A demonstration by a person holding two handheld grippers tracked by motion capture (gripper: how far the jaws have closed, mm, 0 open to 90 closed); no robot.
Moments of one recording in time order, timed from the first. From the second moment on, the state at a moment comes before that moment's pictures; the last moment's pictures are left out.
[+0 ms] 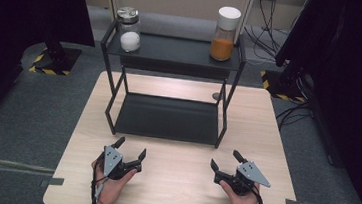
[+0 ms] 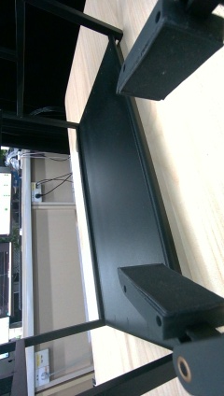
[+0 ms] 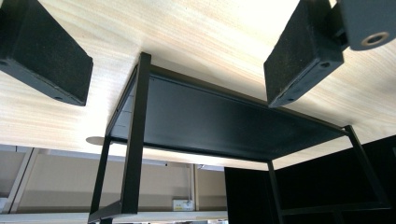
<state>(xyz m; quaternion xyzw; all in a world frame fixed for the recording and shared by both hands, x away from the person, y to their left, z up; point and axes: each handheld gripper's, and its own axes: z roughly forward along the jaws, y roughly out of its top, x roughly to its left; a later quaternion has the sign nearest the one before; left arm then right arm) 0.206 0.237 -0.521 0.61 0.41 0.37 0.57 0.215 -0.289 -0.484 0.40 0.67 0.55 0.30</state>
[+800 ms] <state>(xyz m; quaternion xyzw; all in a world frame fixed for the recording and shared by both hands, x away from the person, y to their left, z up) 0.206 0.236 -0.520 0.61 0.41 0.37 0.57 0.209 -0.287 -0.494 0.39 0.67 0.54 0.31</state>
